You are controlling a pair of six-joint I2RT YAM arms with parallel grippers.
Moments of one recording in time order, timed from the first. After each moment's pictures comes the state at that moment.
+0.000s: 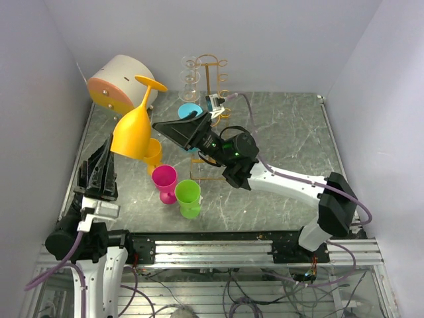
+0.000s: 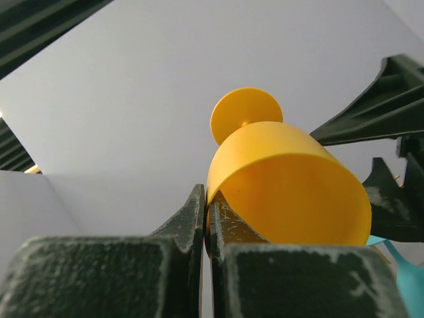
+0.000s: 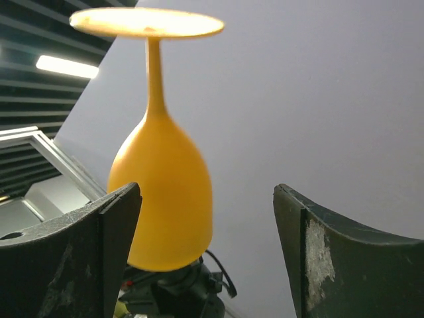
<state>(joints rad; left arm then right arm) 0.06 0.28 0.68 0.55 0.55 0.35 1.03 1.60 1.22 0.97 -0.14 1.15</state>
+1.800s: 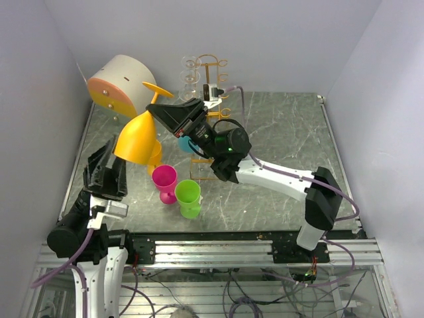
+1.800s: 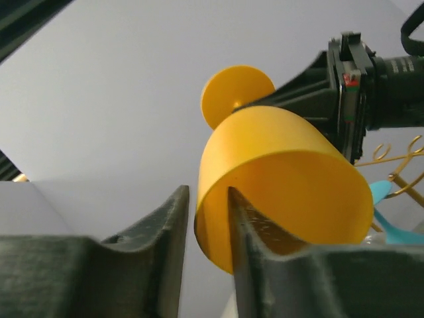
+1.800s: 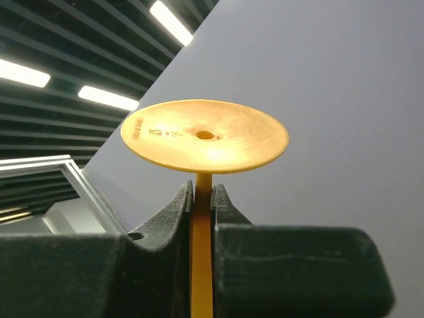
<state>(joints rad) 0.07 0.25 0.64 0.51 0.63 0.41 1.04 1.76 1.42 1.11 -0.05 1.17</state>
